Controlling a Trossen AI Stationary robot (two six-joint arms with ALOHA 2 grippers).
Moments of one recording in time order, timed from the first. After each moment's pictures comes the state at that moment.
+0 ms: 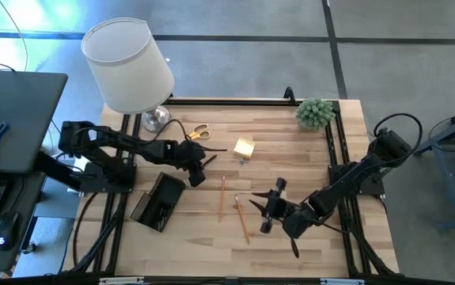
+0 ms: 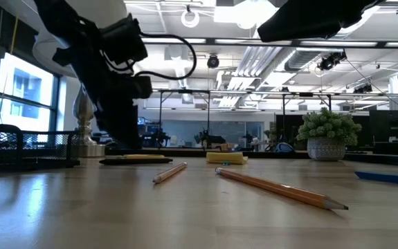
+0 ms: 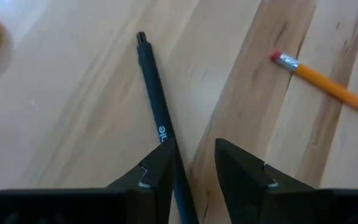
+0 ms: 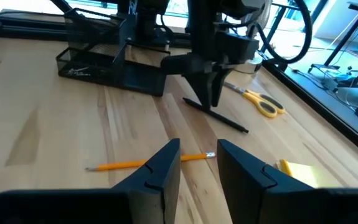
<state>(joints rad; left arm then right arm) 0.24 1.52 0.64 -0.13 -0.07 -0.32 0.65 1.57 0.85 0.11 0.97 0.31</state>
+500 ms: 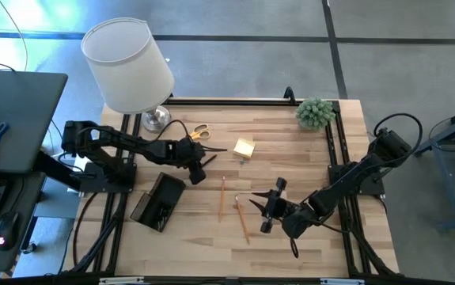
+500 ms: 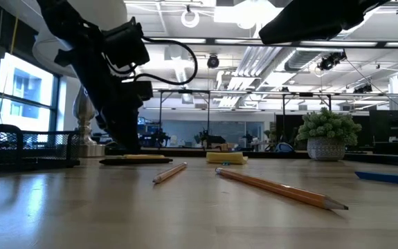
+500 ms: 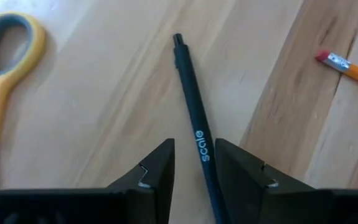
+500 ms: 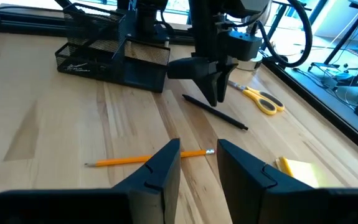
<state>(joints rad) 0.24 1.55 0.66 -0.15 -0.17 -0.30 0.65 1.57 0.85 0.09 0.96 0.32</state>
